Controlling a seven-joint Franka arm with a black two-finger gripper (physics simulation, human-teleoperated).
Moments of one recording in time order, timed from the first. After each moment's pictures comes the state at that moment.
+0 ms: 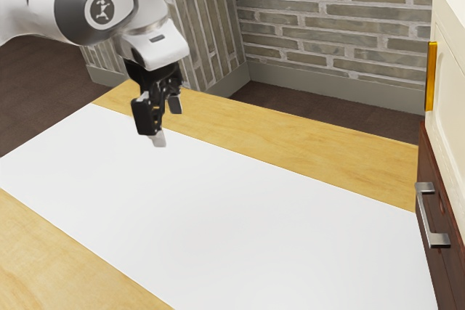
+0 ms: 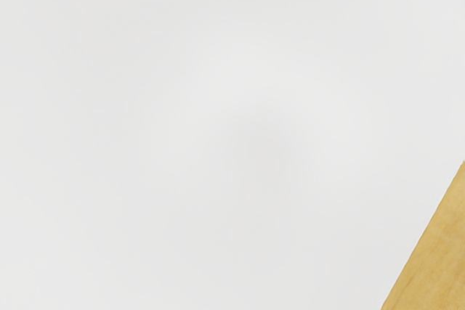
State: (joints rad) arm -0.20 0.03 0.22 -1.42 0.09 1.47 1.15
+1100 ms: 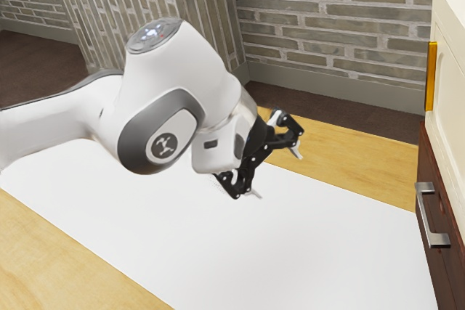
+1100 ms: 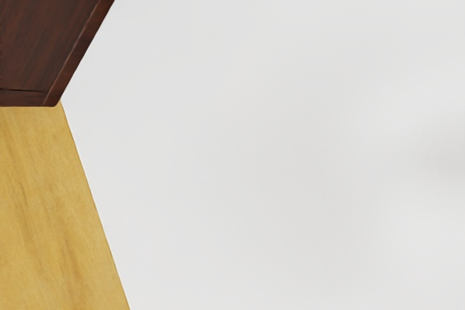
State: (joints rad) arm -0.37 -0.11 0.15 -1.93 0.01 2.24 1.72
